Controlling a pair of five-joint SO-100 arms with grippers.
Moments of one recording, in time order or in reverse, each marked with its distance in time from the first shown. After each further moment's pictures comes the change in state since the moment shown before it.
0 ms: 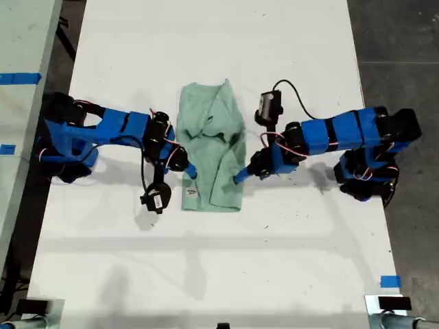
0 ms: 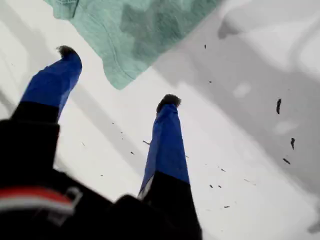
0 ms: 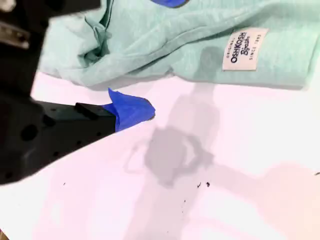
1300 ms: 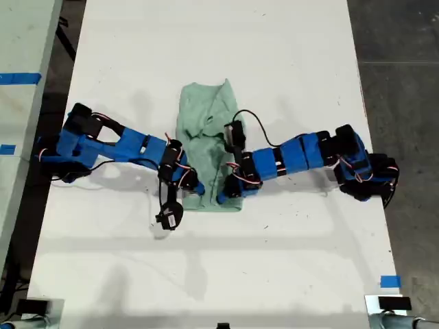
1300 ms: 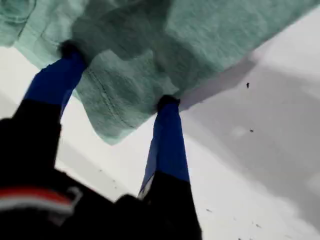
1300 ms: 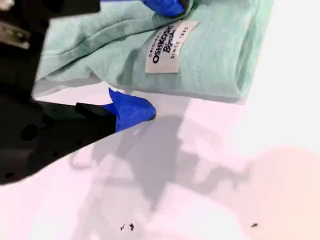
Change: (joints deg) arm 0 2.9 -19.6 -2.2 -15.8 -2.1; arm 1 -3.9 -43.7 -38.0 7.6 3.0
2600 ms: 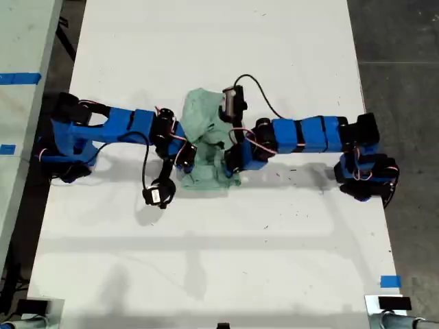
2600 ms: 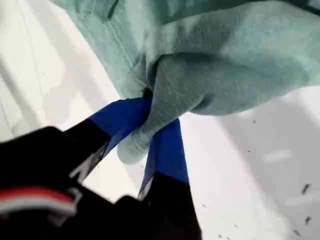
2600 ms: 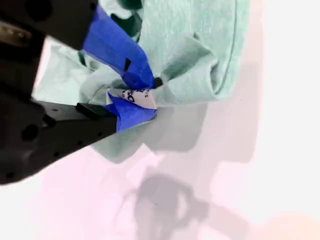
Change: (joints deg) arm 0 -9.1 13.2 -7.3 11.2 16.9; arm 1 8.8 17.6 -3.3 3.3 -16.6
